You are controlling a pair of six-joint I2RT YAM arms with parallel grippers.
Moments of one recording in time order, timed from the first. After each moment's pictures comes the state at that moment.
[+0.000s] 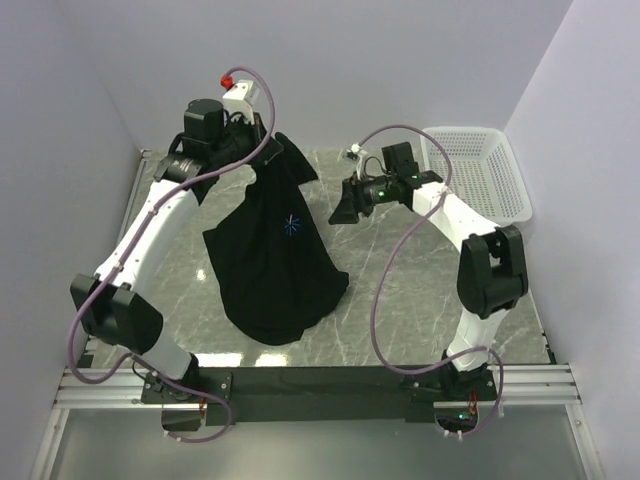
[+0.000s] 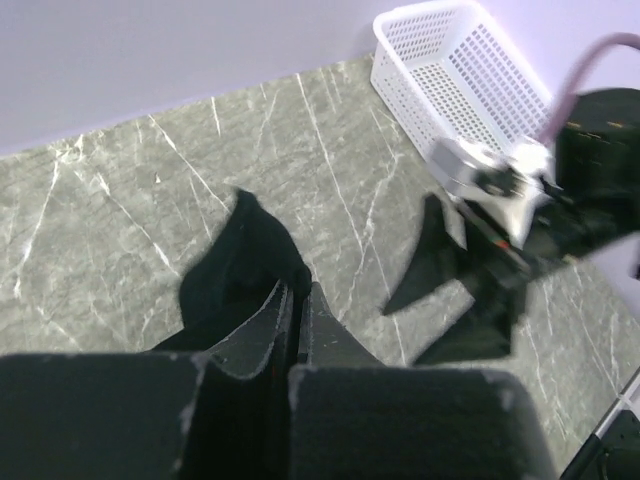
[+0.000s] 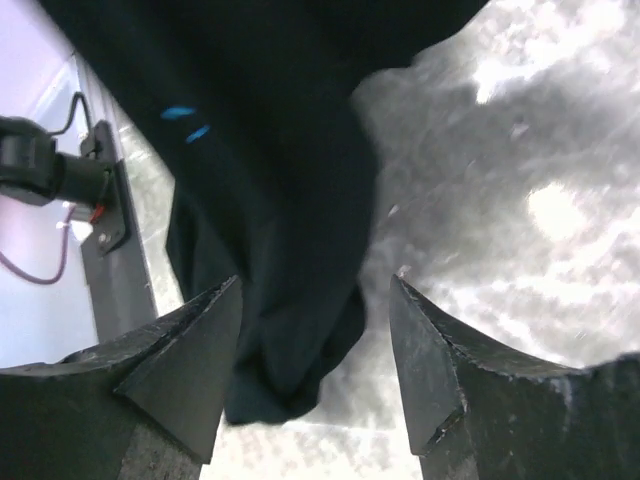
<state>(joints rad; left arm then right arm) -0.32 1.57 1.64 -0.36 0.36 -0.25 0.32 1.80 1.43 -0.45 -0.93 -0.10</state>
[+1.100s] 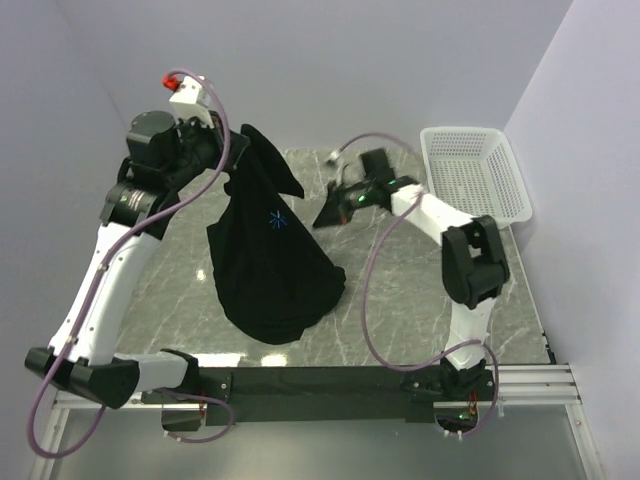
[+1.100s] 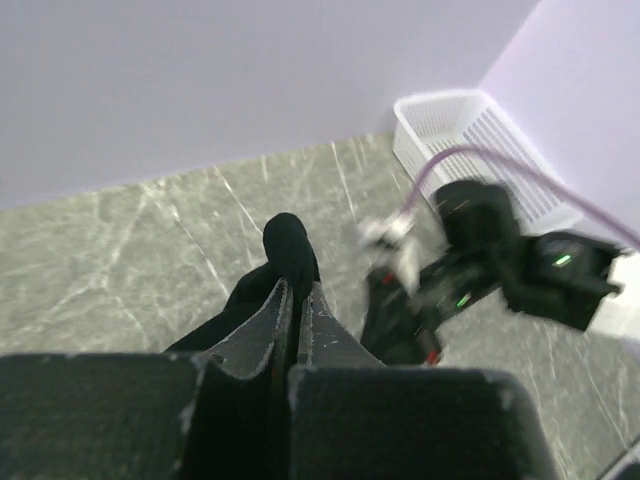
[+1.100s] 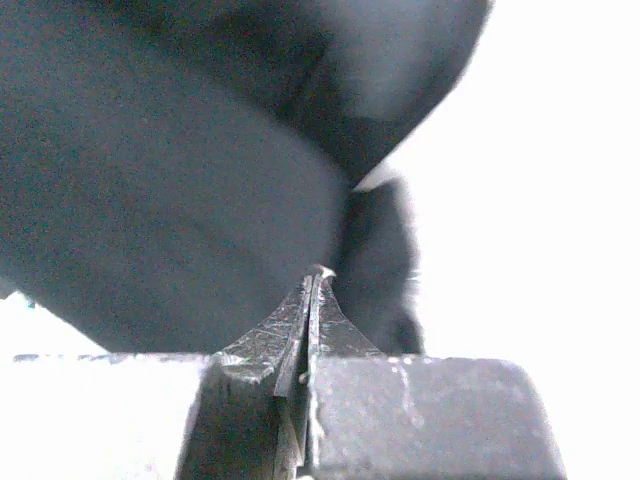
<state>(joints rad) -0.31 1.28 1.60 -0.45 0.22 -0.25 0.45 1.95 1.45 -0.33 -1.05 0.00</state>
